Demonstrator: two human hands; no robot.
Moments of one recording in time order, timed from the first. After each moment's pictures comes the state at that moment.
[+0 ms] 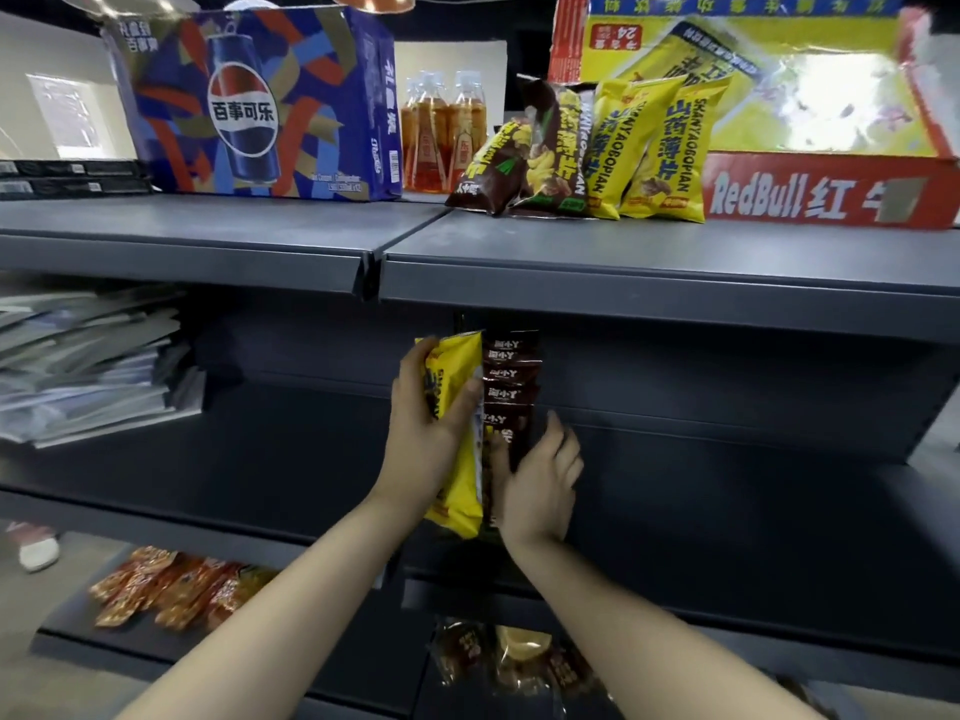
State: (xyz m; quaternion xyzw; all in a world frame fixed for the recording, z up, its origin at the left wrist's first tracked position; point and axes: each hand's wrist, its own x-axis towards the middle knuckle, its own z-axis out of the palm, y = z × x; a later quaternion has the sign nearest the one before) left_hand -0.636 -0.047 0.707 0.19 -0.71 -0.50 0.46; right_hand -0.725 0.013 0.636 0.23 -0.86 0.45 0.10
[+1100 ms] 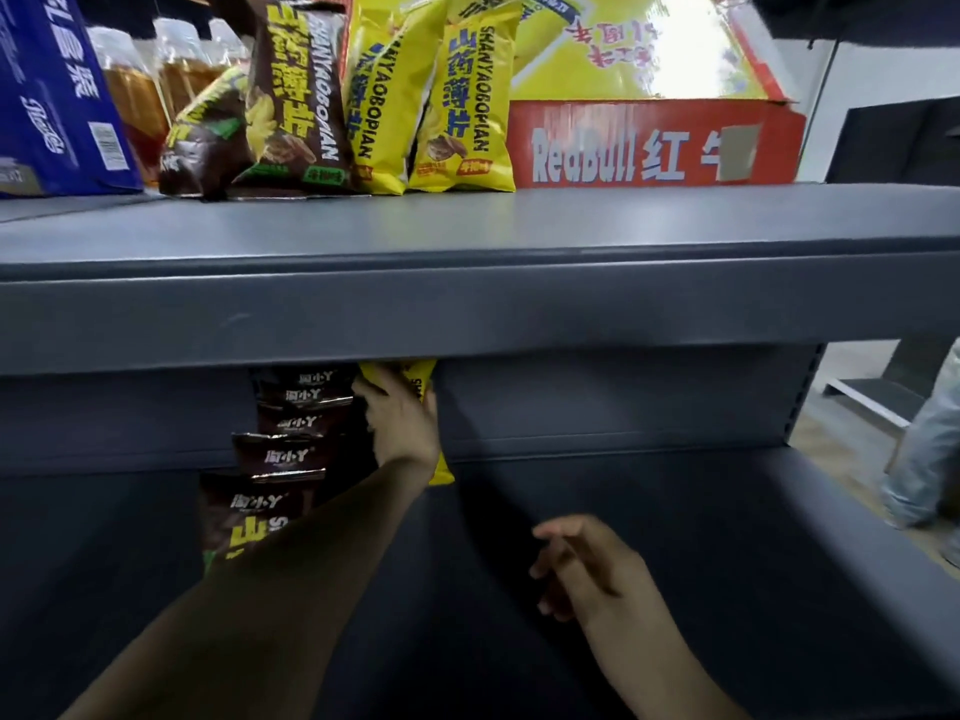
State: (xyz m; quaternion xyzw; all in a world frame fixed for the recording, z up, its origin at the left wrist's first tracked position) left_hand -0.918 -0.056 0.647 0.43 -0.80 -0.21 0.35; right_hand -0.857 0.186 0.637 0.28 -0.72 0.62 -0.15
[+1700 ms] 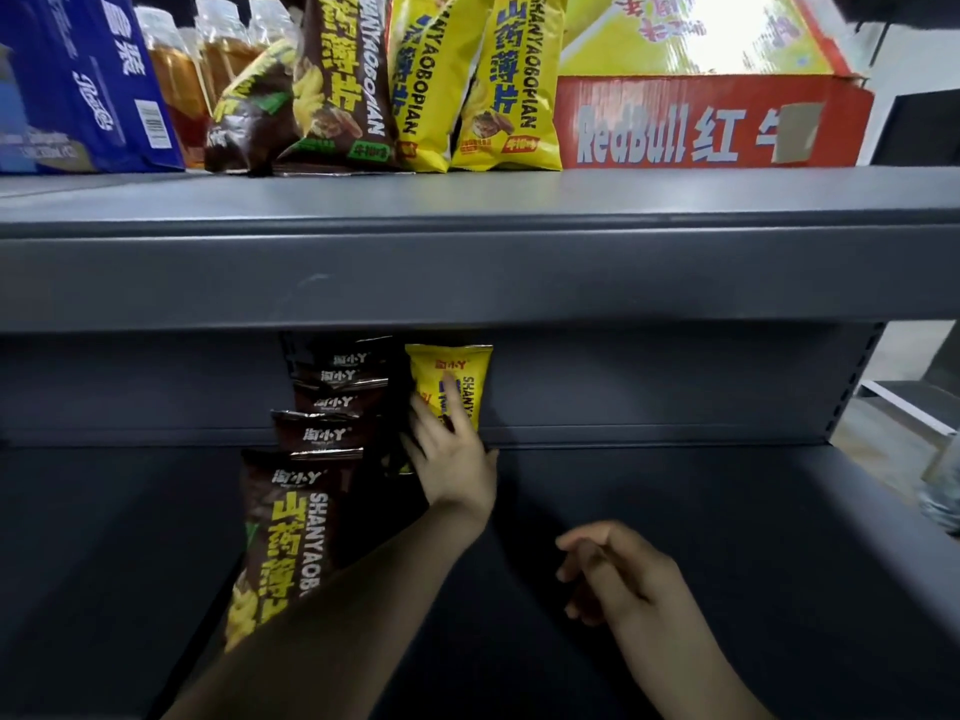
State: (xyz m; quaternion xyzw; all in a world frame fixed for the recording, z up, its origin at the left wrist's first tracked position) left_hand -0.905 -0.031 0.585 0.41 -0.86 -0.08 0.29; right_hand -0.847 0.181 0.634 0.26 -0.72 0.62 -0.16
